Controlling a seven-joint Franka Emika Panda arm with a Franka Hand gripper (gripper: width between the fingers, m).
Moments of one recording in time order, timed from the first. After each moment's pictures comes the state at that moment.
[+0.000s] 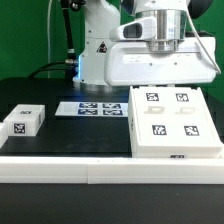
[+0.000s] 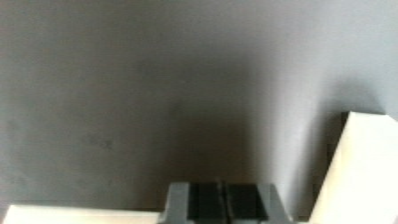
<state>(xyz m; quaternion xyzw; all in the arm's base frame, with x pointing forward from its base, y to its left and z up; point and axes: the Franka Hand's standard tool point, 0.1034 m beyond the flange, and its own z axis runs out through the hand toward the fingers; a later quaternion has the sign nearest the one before) 0.503 0.078 0.060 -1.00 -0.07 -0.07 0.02</state>
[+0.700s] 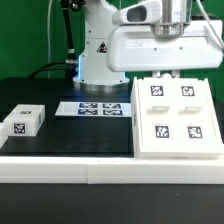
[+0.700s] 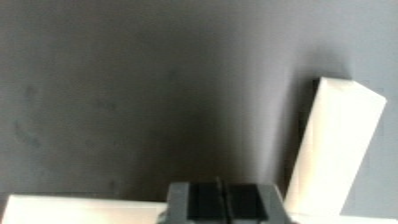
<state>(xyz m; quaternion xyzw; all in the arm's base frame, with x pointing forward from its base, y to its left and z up) 0.518 0.081 0.095 -1.00 -0.06 -0.05 0.02</state>
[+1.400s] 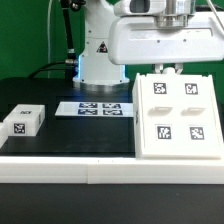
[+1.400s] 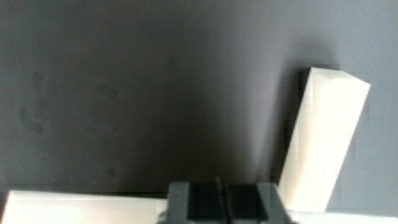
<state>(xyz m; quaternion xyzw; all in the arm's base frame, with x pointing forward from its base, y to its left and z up) 0.521 0.085 0.102 -1.00 -0.08 -0.03 0.02</state>
